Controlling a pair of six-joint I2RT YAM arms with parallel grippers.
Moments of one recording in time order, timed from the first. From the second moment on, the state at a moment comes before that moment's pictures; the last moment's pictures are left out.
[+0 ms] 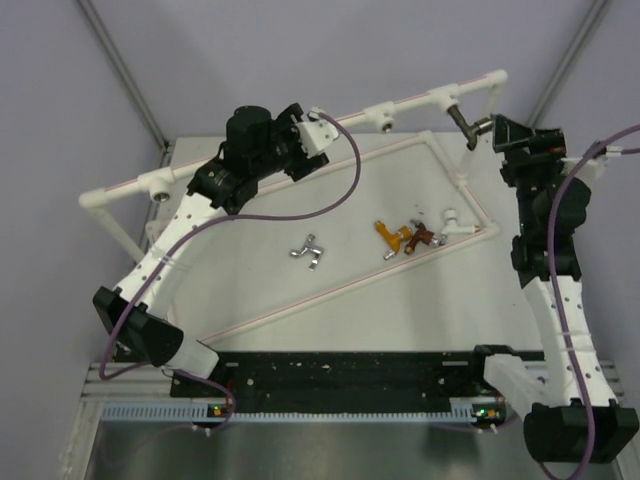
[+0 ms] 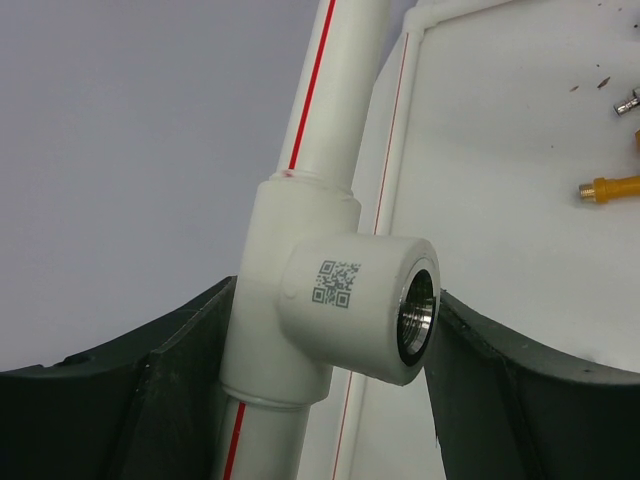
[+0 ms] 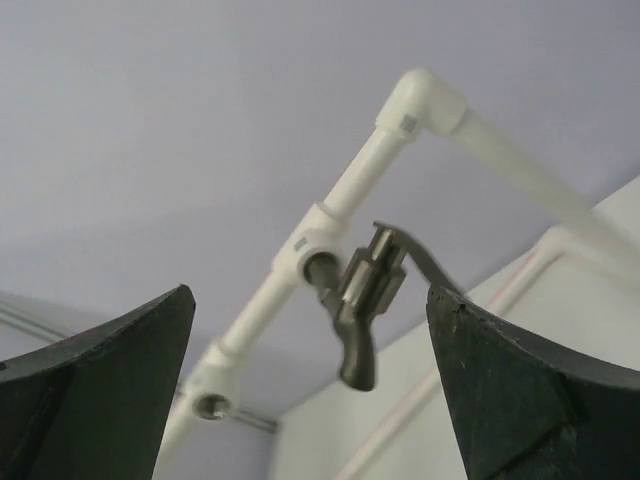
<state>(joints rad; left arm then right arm) -0.52 1.49 1.66 -0.45 0.20 0.71 -0.03 0.95 0.96 0.18 0.07 1.14</state>
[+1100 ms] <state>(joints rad) -0.52 1.49 1.66 -0.45 0.20 0.71 0.09 1.01 0.90 0.22 -0.32 -1.27</state>
